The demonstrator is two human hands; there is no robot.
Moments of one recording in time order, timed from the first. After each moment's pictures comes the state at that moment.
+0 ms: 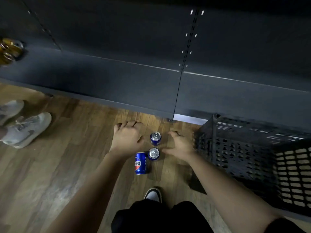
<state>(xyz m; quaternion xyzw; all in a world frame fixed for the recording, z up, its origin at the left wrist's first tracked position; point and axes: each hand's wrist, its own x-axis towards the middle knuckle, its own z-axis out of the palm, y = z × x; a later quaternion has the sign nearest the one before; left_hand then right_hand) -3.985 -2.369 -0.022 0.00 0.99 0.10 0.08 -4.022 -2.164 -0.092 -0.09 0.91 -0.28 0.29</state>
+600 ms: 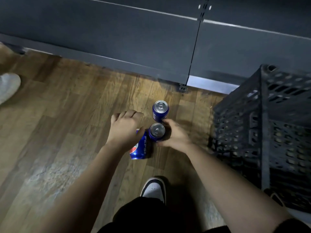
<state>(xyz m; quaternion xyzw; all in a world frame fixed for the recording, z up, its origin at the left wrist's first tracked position) -3.962 -2.376 -0.236 -0.02 0.99 0.11 0.07 -4.005 -2.184 -0.303 -0.05 0.86 -0.38 0.33</state>
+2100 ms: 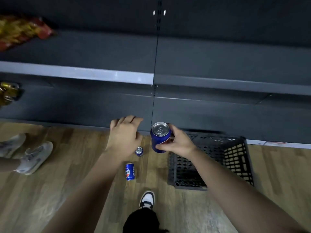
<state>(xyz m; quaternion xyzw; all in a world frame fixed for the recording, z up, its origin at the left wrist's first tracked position) -4.012 -2.293 0.294 0.06 0.99 0.13 0.01 -4.022 -2.083 0.244 -0.01 0.83 -0.51 0.25</state>
